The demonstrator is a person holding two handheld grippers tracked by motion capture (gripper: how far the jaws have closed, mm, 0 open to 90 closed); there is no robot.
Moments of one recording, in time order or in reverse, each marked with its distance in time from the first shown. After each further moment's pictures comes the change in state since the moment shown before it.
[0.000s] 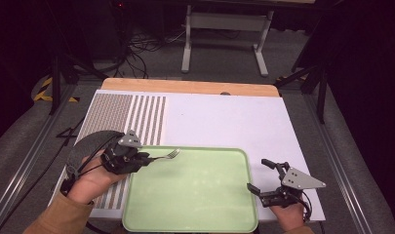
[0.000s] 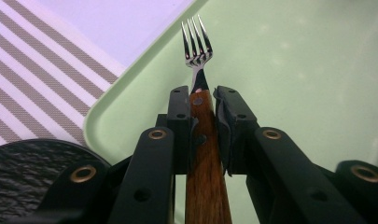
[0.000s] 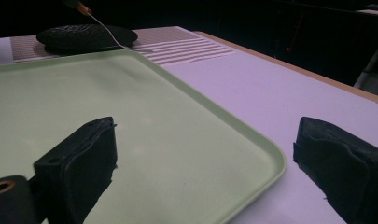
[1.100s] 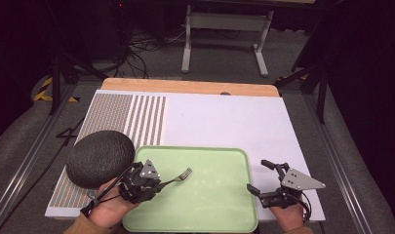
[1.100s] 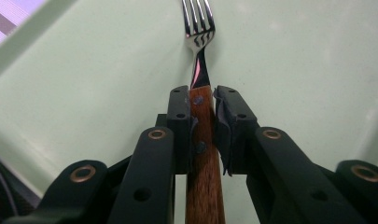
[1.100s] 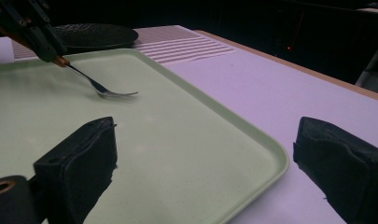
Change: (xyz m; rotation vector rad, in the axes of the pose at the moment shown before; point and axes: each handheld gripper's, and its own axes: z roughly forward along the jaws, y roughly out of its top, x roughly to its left) left arm -0.051 -0.030 0.047 0.097 -0.019 -0.002; right arm 0.001 -0.002 0.000 0.004 0.001 0.001
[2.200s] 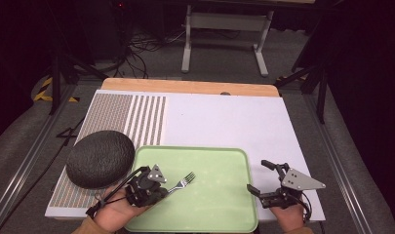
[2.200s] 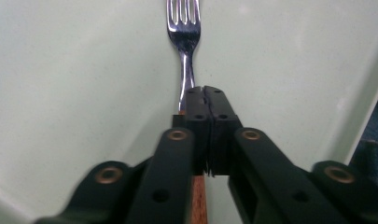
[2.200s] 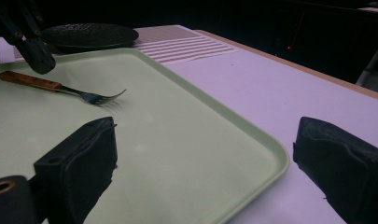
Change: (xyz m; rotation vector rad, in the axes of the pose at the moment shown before) left arm -0.009 0.006 0.010 0.051 -0.084 0.023; right arm 0.000 0.000 -0.001 0.000 0.000 0.002
